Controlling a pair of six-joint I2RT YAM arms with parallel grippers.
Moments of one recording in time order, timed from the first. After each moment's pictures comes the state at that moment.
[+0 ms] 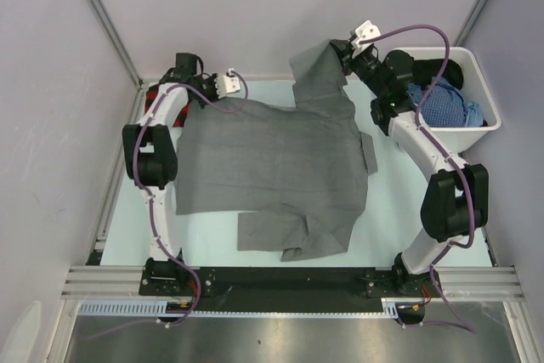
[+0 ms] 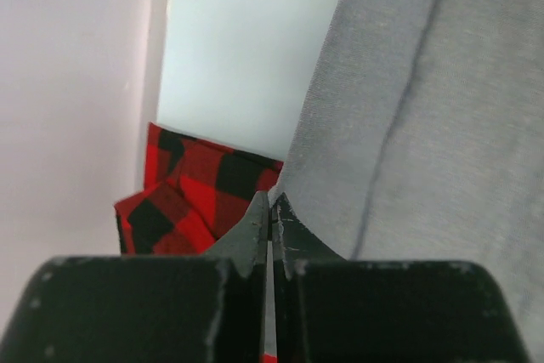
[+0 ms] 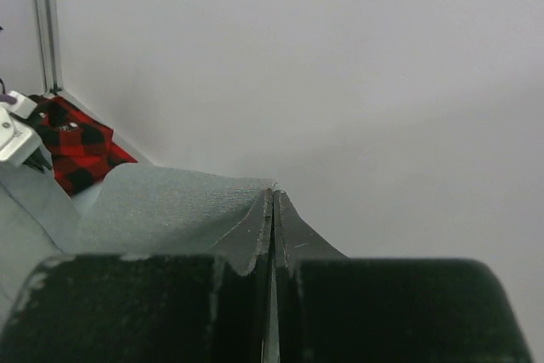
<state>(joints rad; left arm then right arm) -0.05 2.25 1.99 -0.63 0.52 1.27 0.25 1.68 1.42 0.55 -0.43 -0.23</state>
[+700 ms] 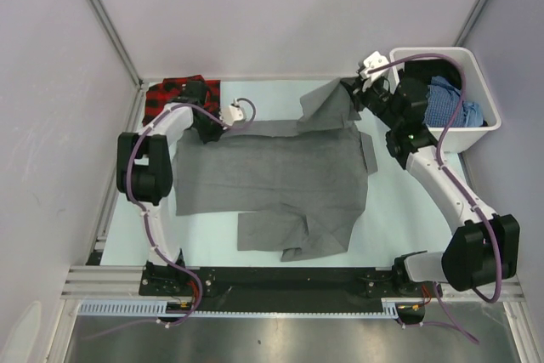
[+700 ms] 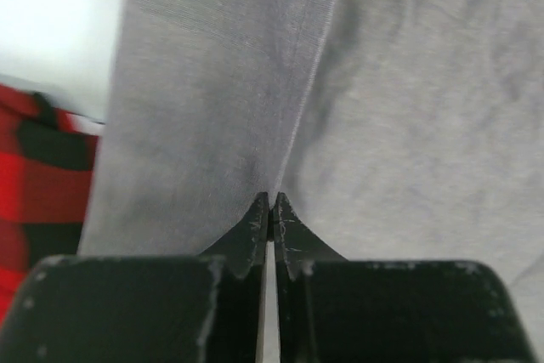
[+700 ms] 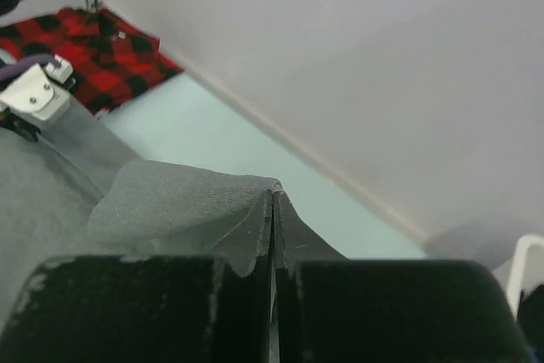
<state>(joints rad) -0.11 2.01 1.55 -0.70 0.36 1.09 0.24 1.33 1.12 0.29 -0.41 -0.25</state>
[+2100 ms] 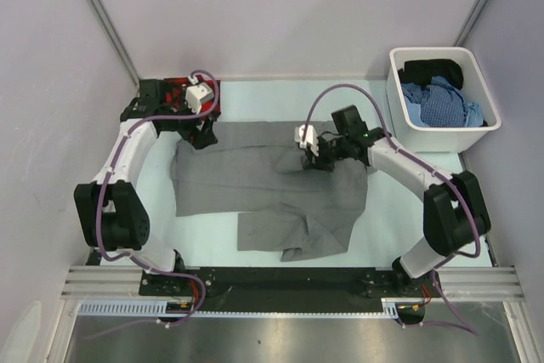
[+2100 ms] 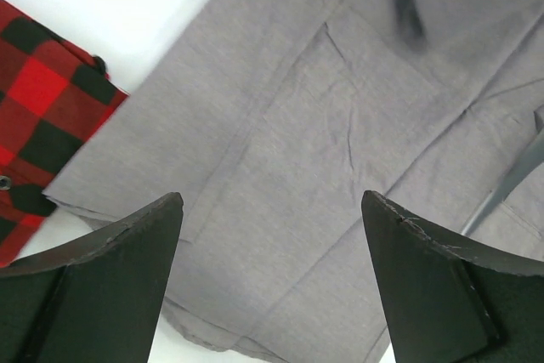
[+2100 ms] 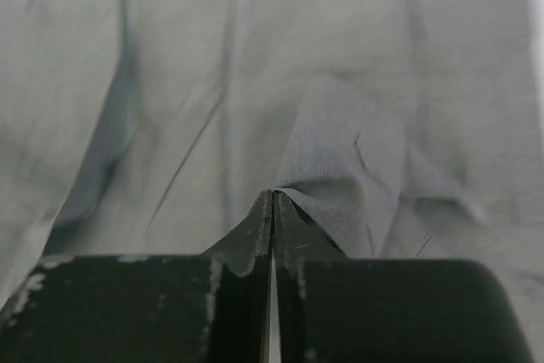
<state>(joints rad) 0.03 1.57 1.35 -0.69 0.69 0.66 0.47 1.62 1.17 -0.39 -0.74 -0.81</state>
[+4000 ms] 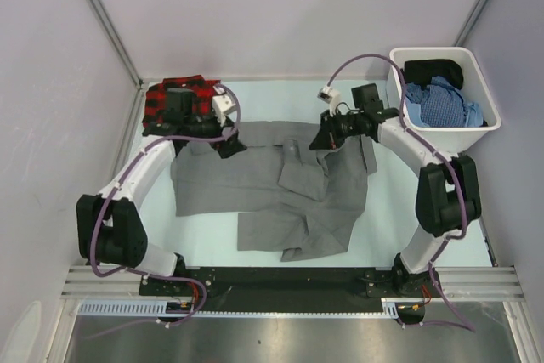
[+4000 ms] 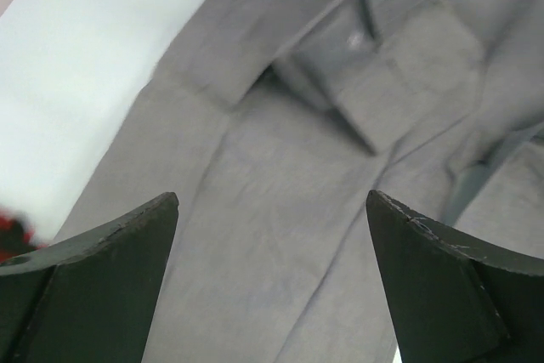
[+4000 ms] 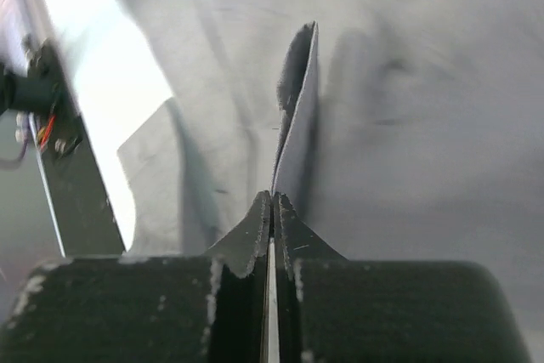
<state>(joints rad) -0.16 1.46 1.17 -0.41 0.79 0.55 0.28 1.74 1.32 -0.45 -0.86 -0.14</state>
